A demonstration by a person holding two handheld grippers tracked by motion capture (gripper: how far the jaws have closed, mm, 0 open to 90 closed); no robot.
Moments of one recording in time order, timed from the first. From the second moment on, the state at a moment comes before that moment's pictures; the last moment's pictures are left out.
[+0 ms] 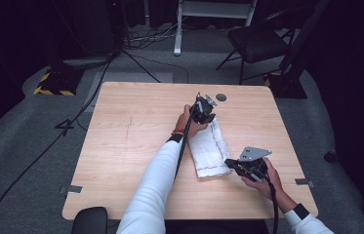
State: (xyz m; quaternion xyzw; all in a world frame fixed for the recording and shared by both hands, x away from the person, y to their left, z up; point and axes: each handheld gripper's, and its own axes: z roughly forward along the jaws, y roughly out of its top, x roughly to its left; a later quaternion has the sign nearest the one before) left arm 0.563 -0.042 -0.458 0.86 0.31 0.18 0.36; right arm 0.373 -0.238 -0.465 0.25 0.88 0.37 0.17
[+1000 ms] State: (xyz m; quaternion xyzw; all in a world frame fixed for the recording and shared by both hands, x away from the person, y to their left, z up) left arm 0.415 0.017 -0.470 0.91 0.22 0.12 0.34; right arm 0.408 -0.262 -0.478 0.29 0.88 0.33 0.19
